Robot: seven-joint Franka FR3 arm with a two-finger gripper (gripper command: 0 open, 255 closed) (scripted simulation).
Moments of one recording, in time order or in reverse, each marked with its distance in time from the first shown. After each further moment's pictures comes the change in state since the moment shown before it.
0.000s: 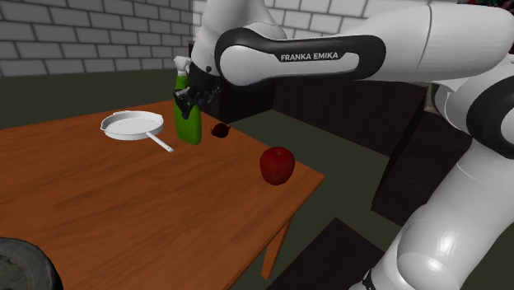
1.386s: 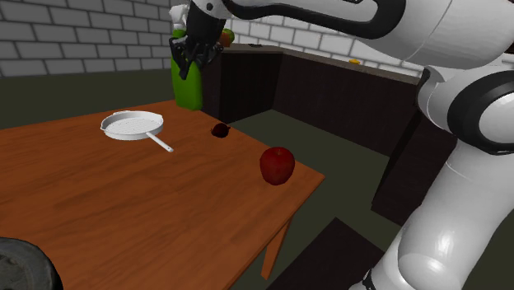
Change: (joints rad) arm 0.021 0.078 0.016 0.375 -0.023 -0.305 -0.022
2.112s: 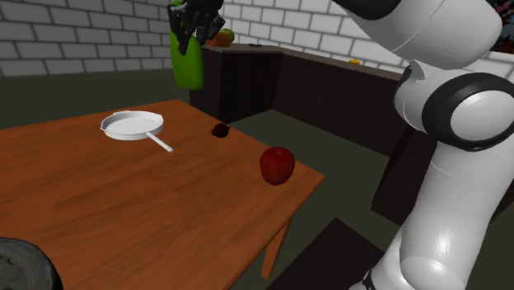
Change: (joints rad) arm 0.049 0.114 0.017 0.305 -0.064 -0.204 -0.001
